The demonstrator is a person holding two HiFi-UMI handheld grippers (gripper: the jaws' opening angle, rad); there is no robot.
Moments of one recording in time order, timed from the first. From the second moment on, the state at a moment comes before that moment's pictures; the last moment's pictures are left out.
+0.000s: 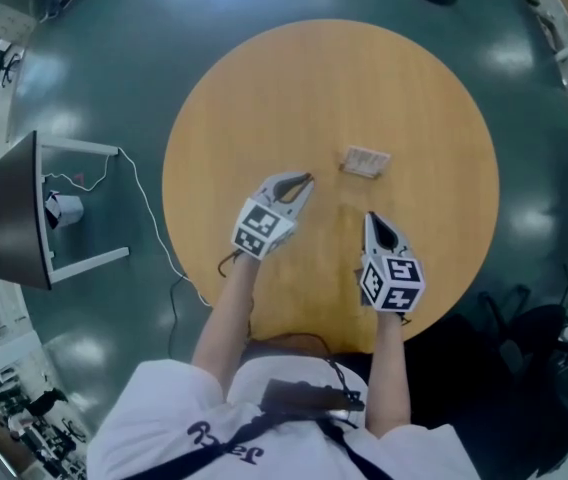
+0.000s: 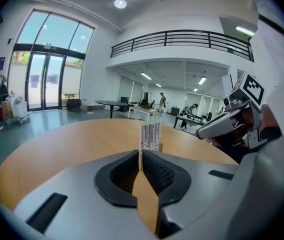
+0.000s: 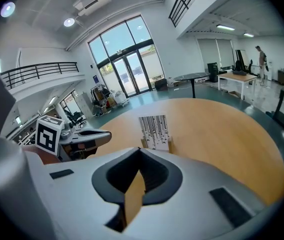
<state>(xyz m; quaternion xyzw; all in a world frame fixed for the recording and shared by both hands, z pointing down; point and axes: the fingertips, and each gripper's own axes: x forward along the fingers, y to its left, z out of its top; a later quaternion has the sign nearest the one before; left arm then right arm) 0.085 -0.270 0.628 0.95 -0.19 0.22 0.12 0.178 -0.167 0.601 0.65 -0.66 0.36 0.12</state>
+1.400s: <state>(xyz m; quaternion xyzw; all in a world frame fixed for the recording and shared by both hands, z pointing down) 0.194 -0.288 0.627 0.98 0.07 0.18 0.09 0.212 -0.194 0.636 0.65 -0.65 0.37 0.13</state>
